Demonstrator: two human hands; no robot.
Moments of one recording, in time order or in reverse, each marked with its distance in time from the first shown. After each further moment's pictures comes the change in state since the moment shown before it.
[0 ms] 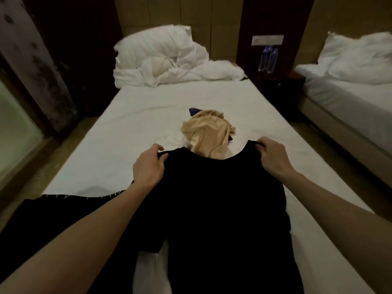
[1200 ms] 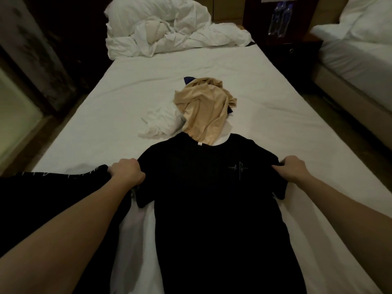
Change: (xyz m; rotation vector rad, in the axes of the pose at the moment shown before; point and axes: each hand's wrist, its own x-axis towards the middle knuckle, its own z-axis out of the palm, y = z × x) left_hand -0.028 -0.051 0.033 0.732 -0.533 -0.304; right_hand -0.029 0.150 0.033 -0.122 -0.383 0.444
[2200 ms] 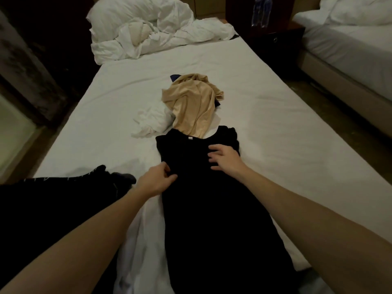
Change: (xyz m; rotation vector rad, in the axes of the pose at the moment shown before) left_hand -0.037 0.049 0.040 -0.440 -0.028 0.420; right_hand -0.070 -0.116 0.072 0.748 -0.296 -0.119
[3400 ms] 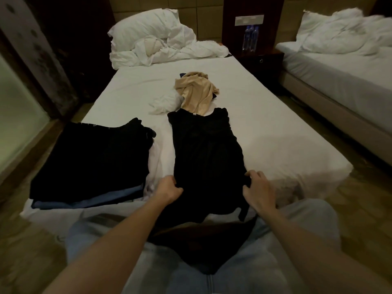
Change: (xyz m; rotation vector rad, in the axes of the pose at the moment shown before) left_hand -0.252 -0.017 0.090 -0.157 0.063 -0.037; right_hand -0.268 0.186 0.012 -0.827 0.572 -0.339
